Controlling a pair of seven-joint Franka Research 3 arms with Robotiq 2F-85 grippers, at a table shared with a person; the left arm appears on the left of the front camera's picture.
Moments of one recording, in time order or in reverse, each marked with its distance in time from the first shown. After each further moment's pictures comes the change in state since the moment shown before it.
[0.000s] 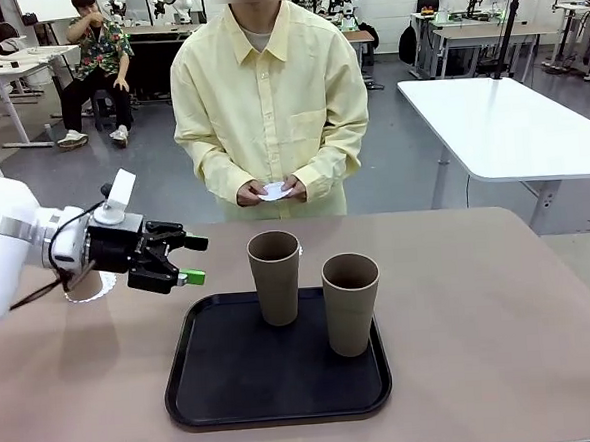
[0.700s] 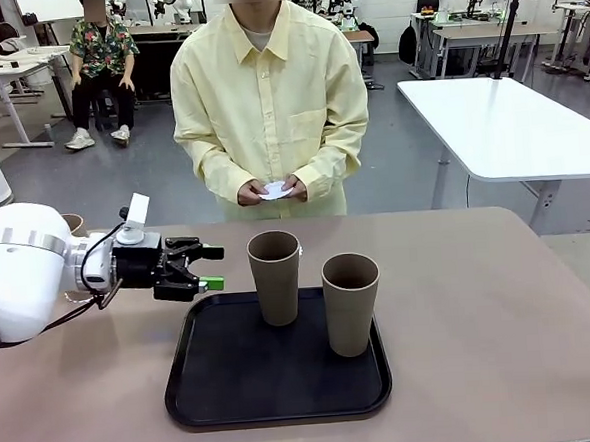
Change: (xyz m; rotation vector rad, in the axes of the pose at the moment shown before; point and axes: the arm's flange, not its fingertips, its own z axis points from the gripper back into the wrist) left arm -0.045 0.025 -0.034 -0.005 -0.098 0.063; right arm 0.000 0.000 0.000 0.000 0.000 0.000
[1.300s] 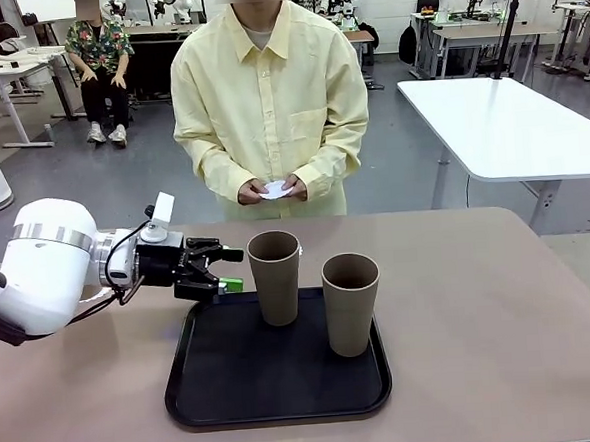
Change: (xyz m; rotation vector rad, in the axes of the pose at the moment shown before) left arm 0.003 0.000 -0.031 -0.050 0.022 0.002; right arm 0.000 0.000 0.000 0.000 0.000 0.000
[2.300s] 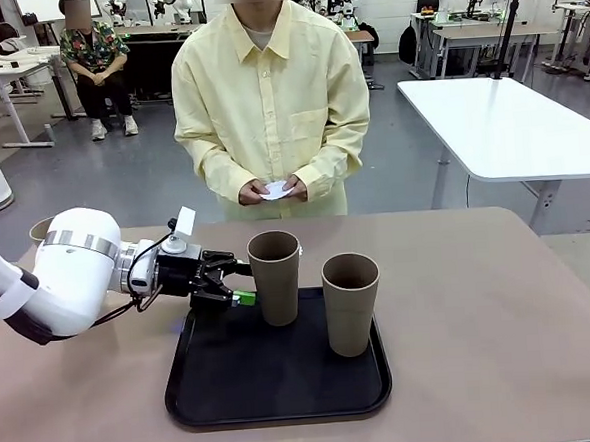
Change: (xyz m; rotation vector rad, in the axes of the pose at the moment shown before) left arm -0.030 0.017 -0.026 -0.043 0.047 0.029; right arm 0.000 0.000 0.000 0.000 0.000 0.000
